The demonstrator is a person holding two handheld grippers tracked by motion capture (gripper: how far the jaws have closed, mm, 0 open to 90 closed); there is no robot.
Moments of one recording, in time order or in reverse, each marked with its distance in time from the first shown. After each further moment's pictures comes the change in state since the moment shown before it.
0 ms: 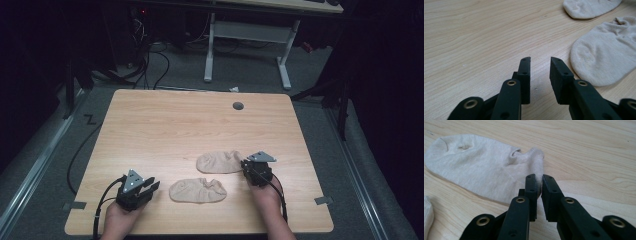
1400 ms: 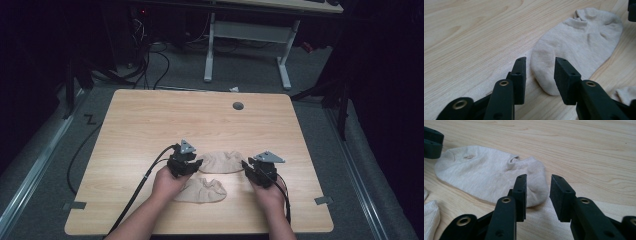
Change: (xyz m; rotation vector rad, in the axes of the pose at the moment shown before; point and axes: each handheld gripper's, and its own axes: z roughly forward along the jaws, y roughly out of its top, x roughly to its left) left arm -0.043 0.099 0.124 0.117 -0.109 0.032; right arm -0.015 -0.005 -0.006 -0.067 0.057 0.053
